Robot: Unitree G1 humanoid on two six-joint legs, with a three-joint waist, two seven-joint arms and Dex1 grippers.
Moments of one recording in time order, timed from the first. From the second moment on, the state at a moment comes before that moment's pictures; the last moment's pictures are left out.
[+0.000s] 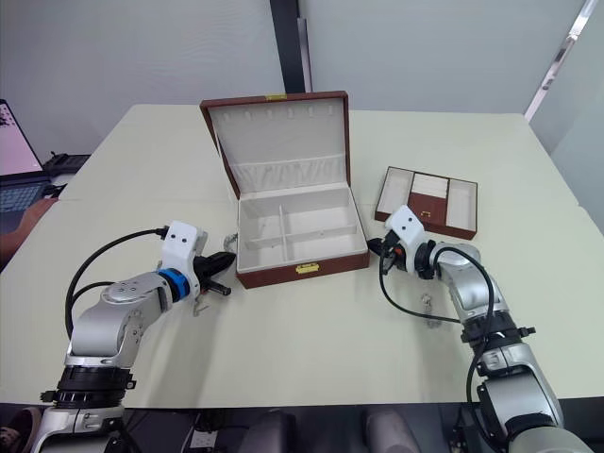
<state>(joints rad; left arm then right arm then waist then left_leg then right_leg) -0.32 0.56 0.09 0.00 -0.28 0.66 -0.53 -0.60 -0.42 0.14 0.29 0.11 0.34 0.85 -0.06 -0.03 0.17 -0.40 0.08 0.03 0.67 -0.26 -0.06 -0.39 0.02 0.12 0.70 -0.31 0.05</state>
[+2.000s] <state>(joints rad) -0.36 0.64 0.13 0.10 -0.25 0.61 -0.64 -0.40 -0.54 0.02 0.01 0.25 0.50 0.85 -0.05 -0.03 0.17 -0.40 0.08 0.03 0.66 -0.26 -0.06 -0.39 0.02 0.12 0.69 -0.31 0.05</state>
